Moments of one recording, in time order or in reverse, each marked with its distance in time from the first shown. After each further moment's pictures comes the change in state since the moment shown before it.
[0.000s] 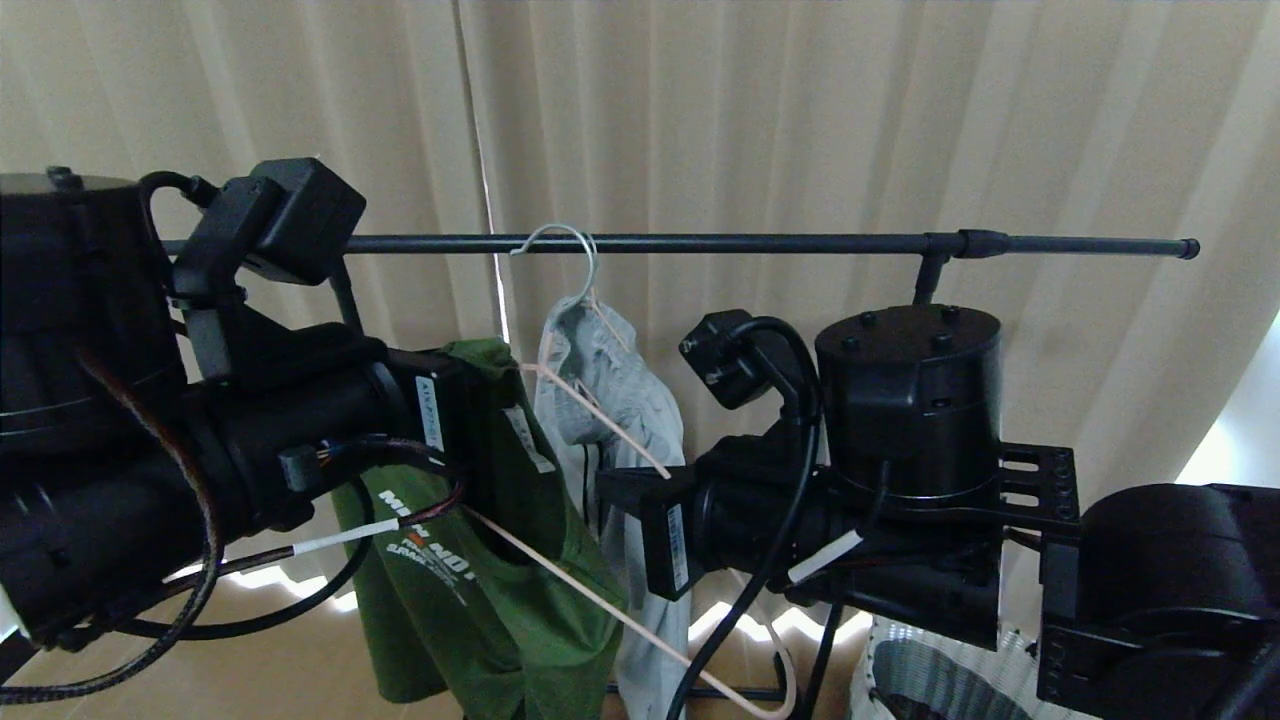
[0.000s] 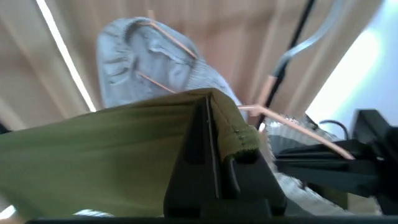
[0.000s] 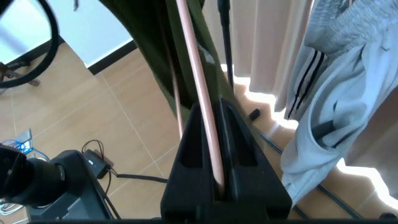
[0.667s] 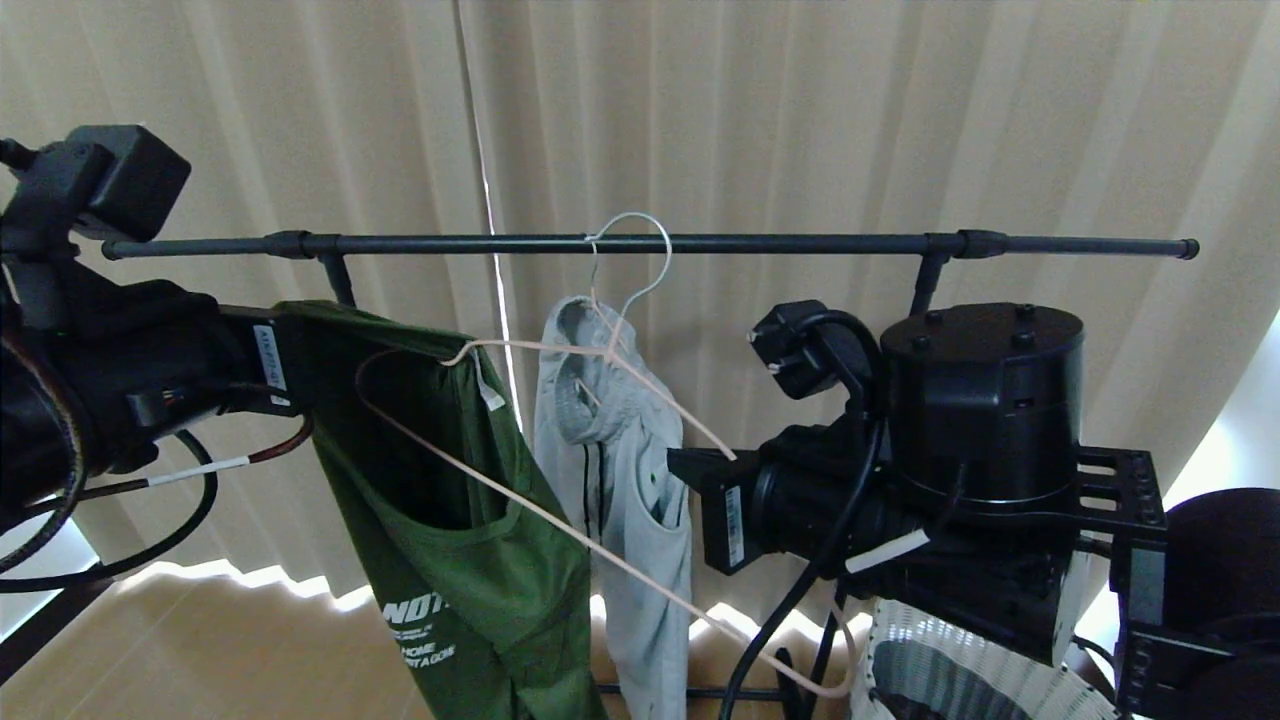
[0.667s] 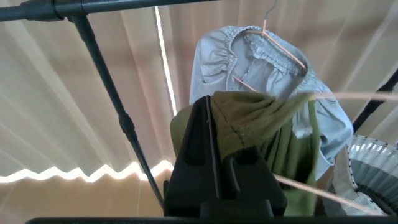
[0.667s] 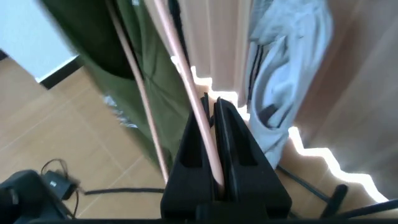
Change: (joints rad) left arm 0.307 -0.083 -0.013 0.089 0.007 0.115; right arm -0.035 -0.074 0.070 0.018 -0.181 -0.017
